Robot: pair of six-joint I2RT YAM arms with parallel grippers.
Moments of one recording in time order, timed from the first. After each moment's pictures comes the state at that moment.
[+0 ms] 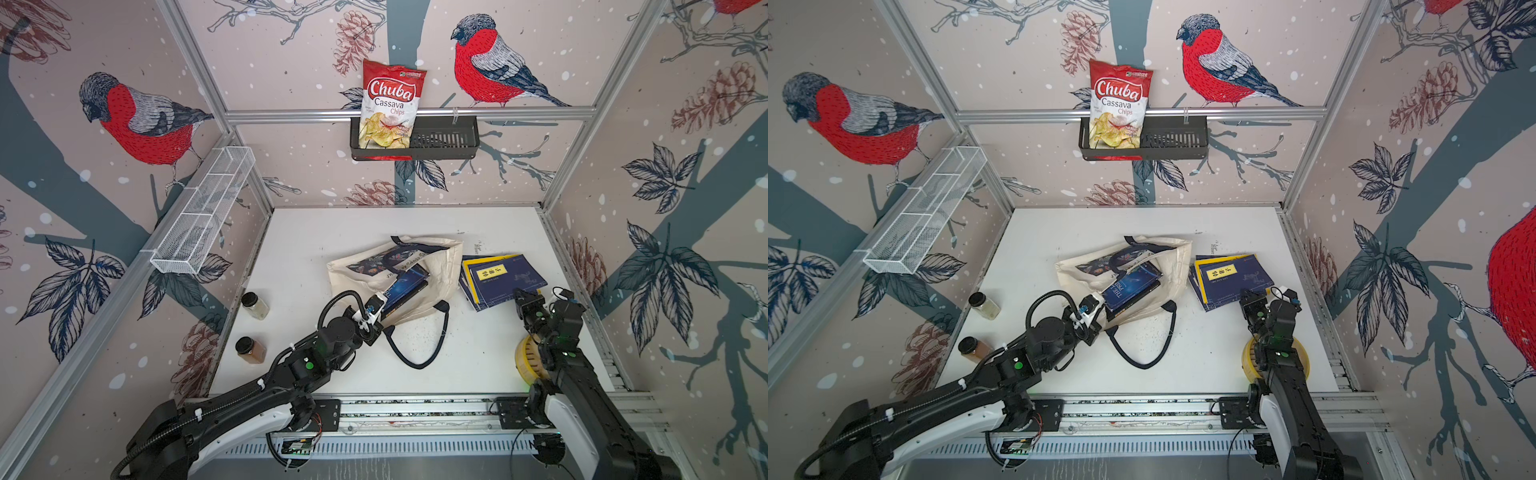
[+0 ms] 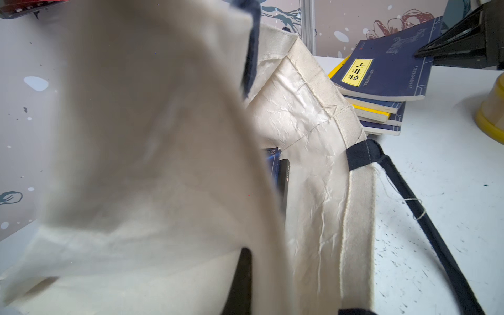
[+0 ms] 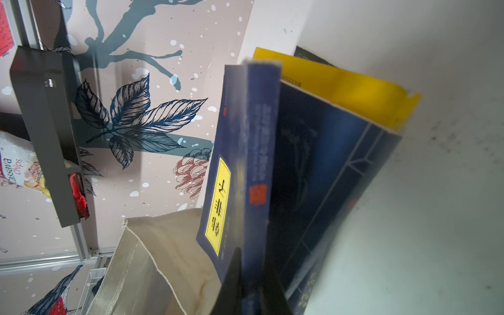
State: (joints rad) left arm -0.92 0.76 0.28 0.23 -0.28 0.18; right arm -0.09 0.74 0.15 0.22 -0.30 1.12
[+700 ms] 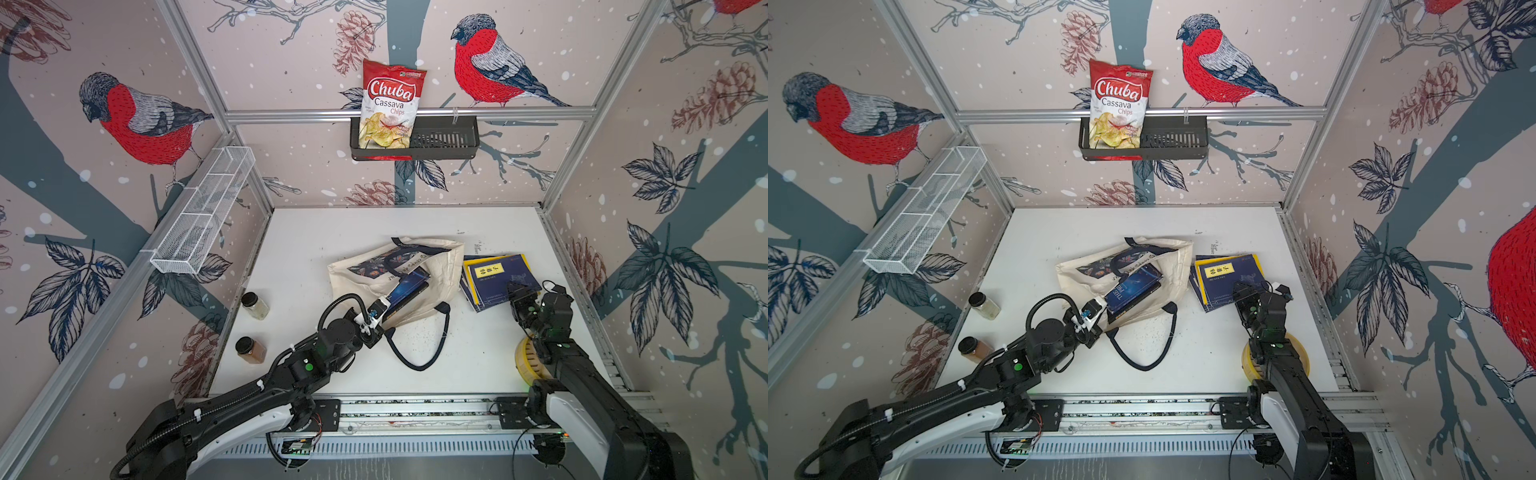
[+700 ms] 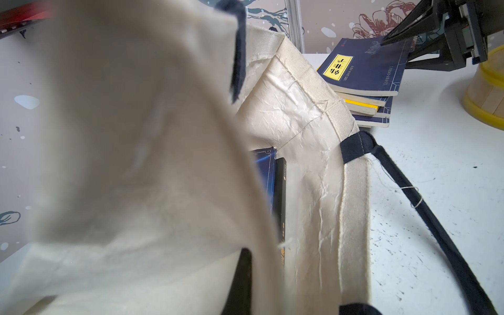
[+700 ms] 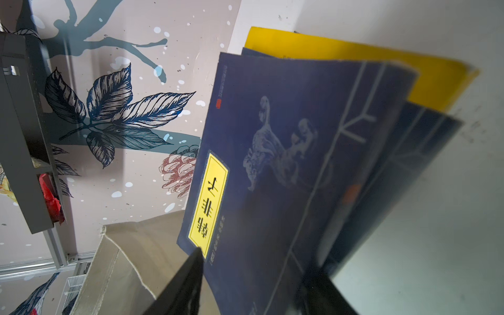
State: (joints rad) left arm -0.93 0.74 0.27 0.23 -0.27 0.24; right arm 0.03 0.83 0.20 0.22 -0.18 1.13
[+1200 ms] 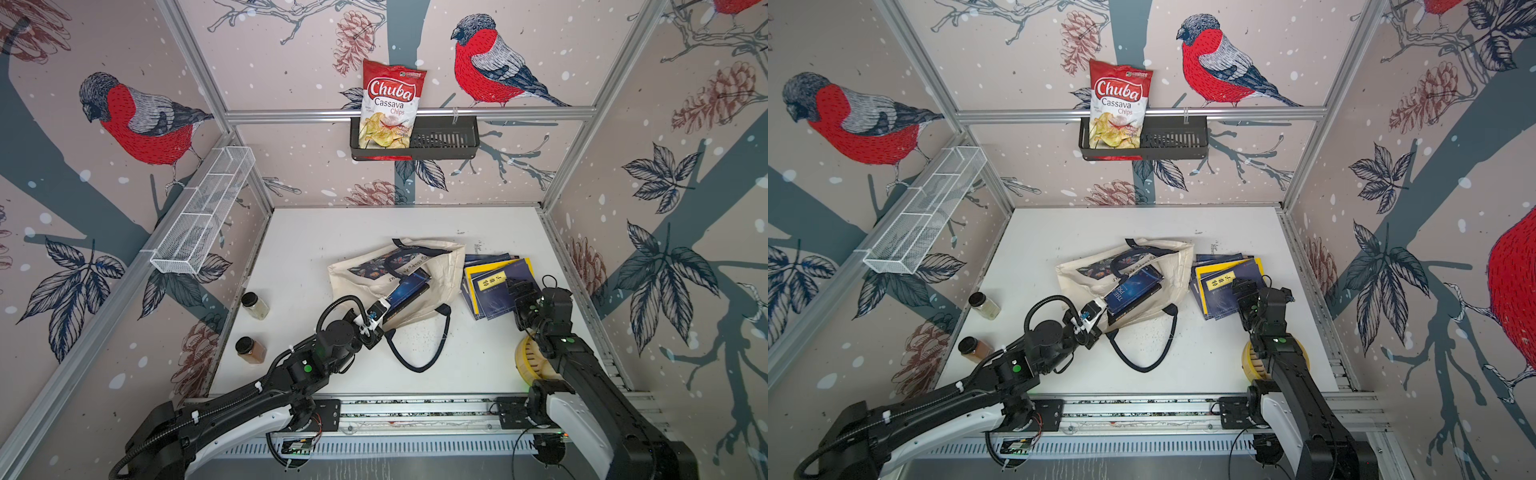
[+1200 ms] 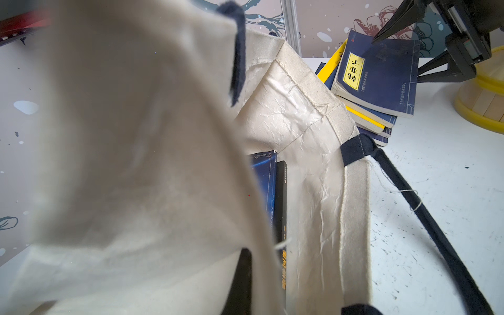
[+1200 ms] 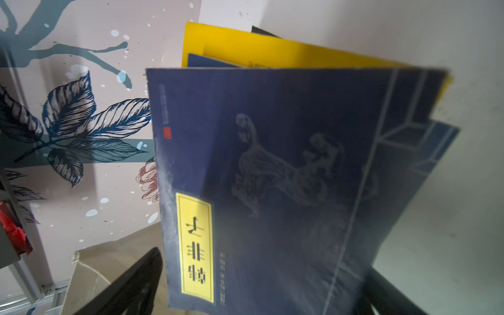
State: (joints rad) left arm -0.94 0.73 0.26 0.23 -0.27 0.25; right arm 0.04 0.82 0.30 -0.04 -0.13 1.18
